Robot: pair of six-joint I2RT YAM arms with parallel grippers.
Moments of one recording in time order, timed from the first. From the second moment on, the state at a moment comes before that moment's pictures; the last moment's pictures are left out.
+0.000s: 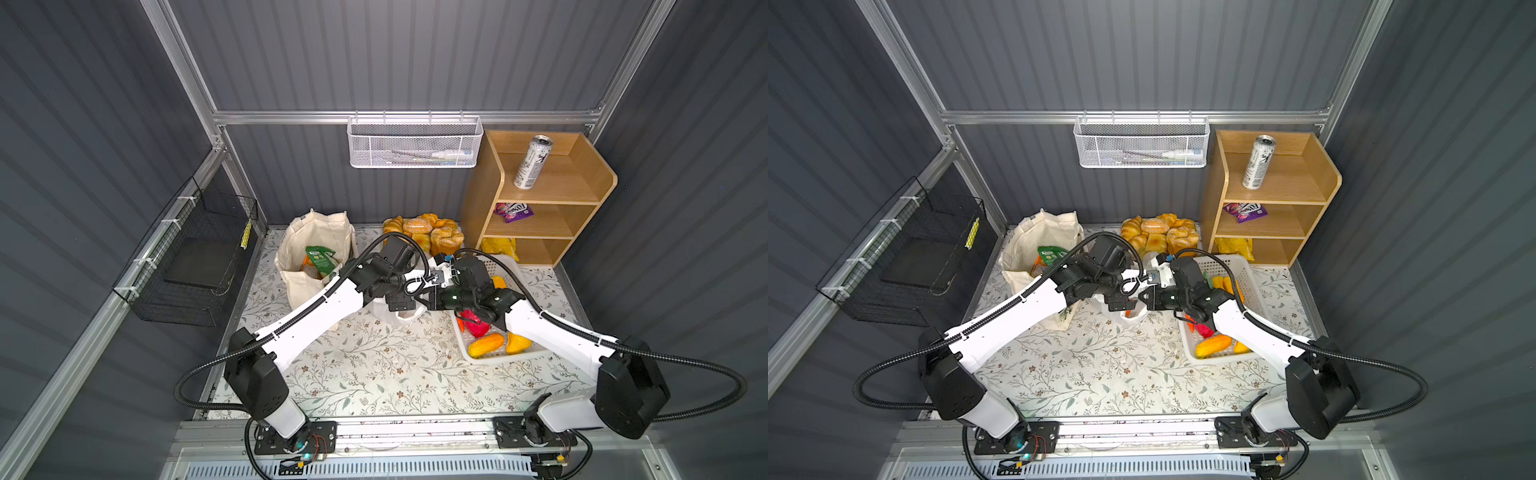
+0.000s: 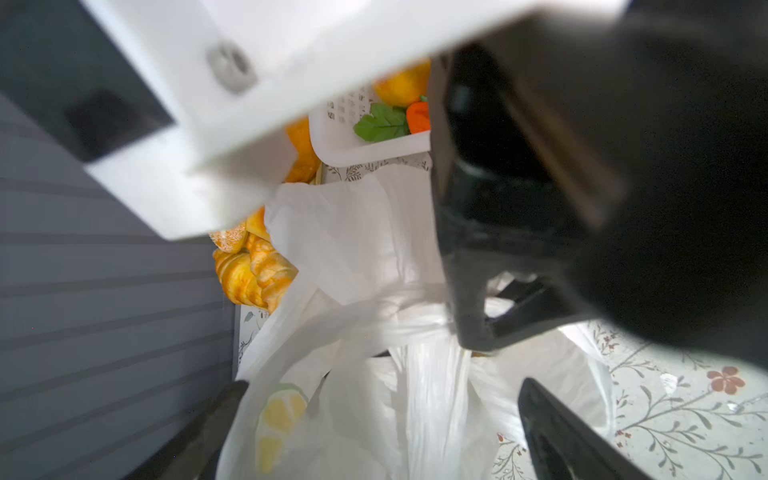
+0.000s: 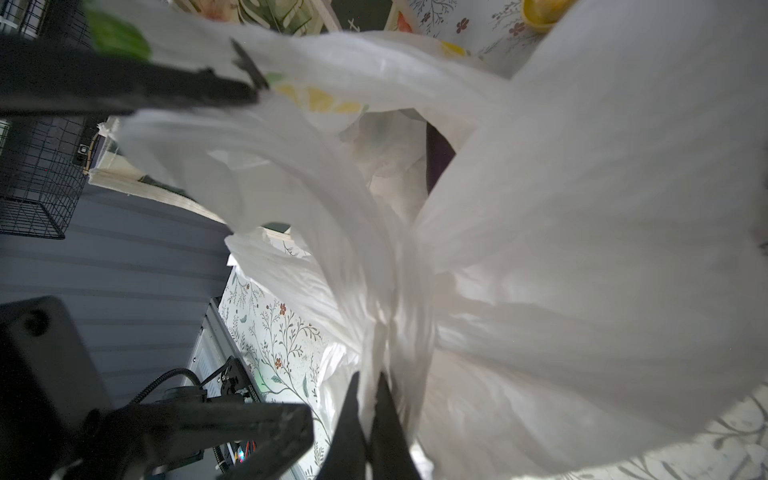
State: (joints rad) left arm -0.80 1.61 1.52 -0.76 -0.05 0.87; right arm 0.61 1.41 0.96 -0.16 -0.42 0.58
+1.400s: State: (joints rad) left arm -0.78 1.62 1.44 -0.60 -0.11 0.79; right arm 0.60 1.39 0.89 -0.09 -0.46 0.64
